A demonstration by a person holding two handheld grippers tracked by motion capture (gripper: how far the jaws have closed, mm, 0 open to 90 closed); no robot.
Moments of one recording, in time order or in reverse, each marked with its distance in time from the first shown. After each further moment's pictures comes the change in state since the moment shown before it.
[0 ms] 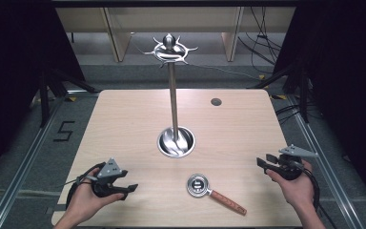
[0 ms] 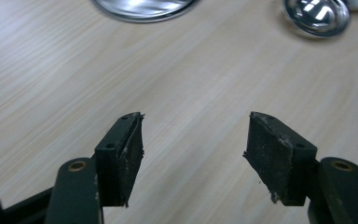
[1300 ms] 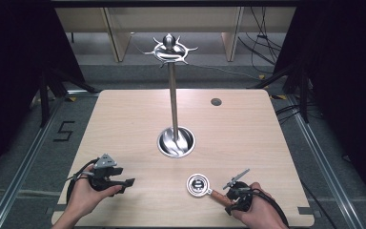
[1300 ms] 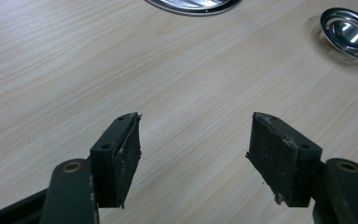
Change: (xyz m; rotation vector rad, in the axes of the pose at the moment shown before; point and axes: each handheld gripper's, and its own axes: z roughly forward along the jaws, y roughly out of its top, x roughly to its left) left arm 0.015 -0.002 0.005 0.018 -0.001 -0.123; right arm 0.139 -0.025 0.011 0.695 0.211 -0.291
